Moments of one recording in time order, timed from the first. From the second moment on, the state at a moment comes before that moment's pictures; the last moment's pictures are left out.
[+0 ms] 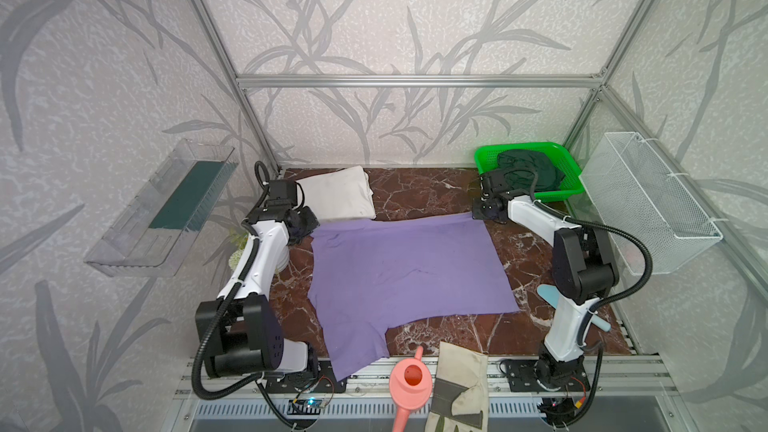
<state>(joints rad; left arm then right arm) 0.14 1.40 1.15 -0.78 0.02 -0.51 0.25 1.91 1.38 -0.48 0.13 0.28</state>
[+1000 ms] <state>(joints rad) 0.14 0.89 0.55 -0.73 0.09 -0.79 0.26 1.69 1.01 -0.36 0.19 0.39</state>
